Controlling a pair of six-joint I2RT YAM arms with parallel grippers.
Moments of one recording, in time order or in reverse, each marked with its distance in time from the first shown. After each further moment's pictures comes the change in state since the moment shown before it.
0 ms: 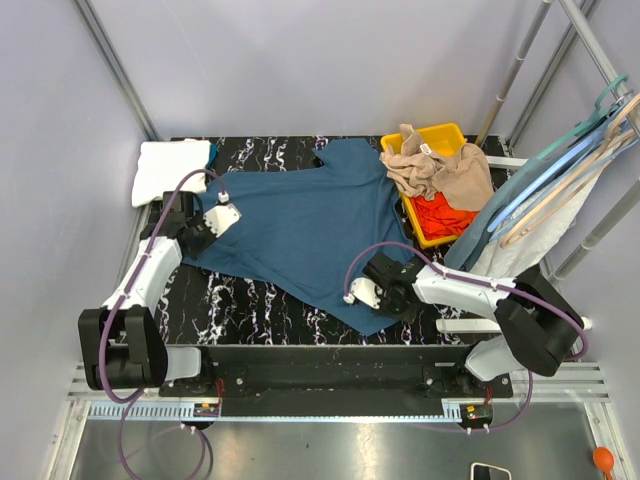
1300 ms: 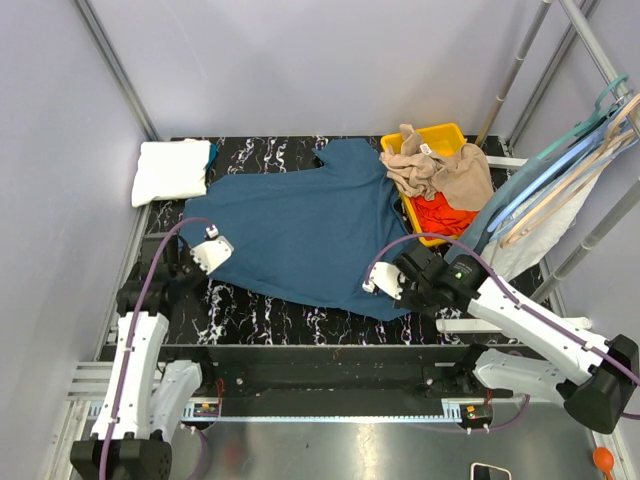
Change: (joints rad) left arm -0.013 -0.550 -0.145 -0.275 -0.004 -0.018; right arm 0.000 -0.414 0.154 -0.323 0.036 0.011
